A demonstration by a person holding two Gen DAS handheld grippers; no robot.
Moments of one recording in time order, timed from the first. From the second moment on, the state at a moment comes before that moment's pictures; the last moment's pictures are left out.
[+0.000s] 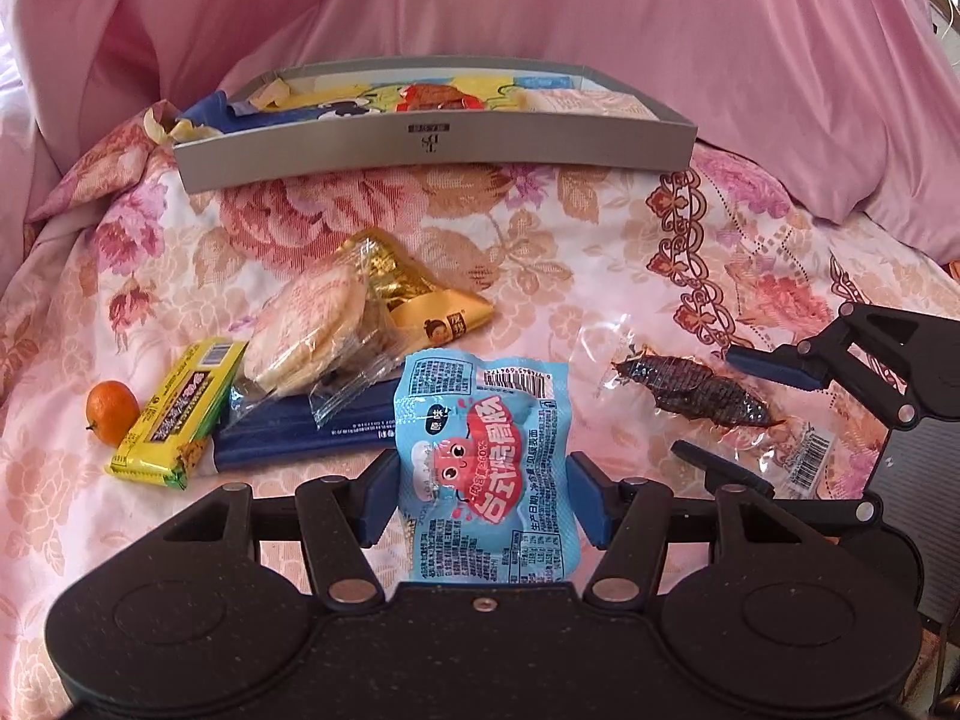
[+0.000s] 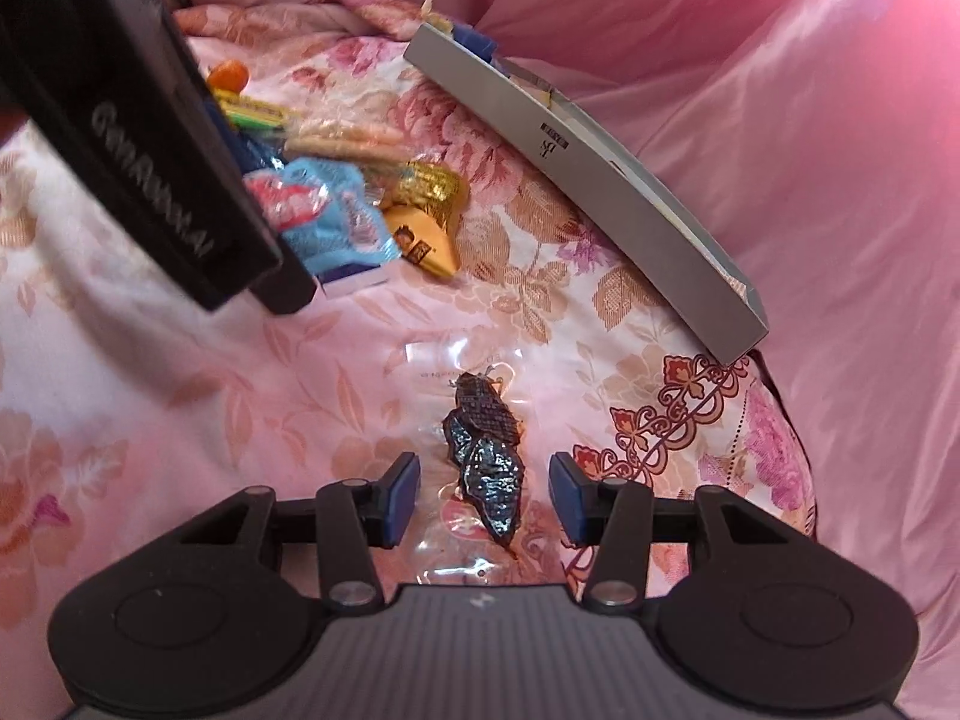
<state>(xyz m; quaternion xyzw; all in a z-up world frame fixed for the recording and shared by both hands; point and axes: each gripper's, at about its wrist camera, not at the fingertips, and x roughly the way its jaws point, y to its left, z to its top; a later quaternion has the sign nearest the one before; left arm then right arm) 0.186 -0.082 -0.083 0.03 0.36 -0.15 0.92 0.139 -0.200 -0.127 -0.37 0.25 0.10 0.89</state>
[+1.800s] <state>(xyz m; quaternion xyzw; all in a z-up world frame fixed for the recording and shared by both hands) 0.445 -0.097 -0.008 -0.04 0.34 -0.02 0.94 0.307 -0.230 -0.054 -0.29 0.07 0.04 0.95</state>
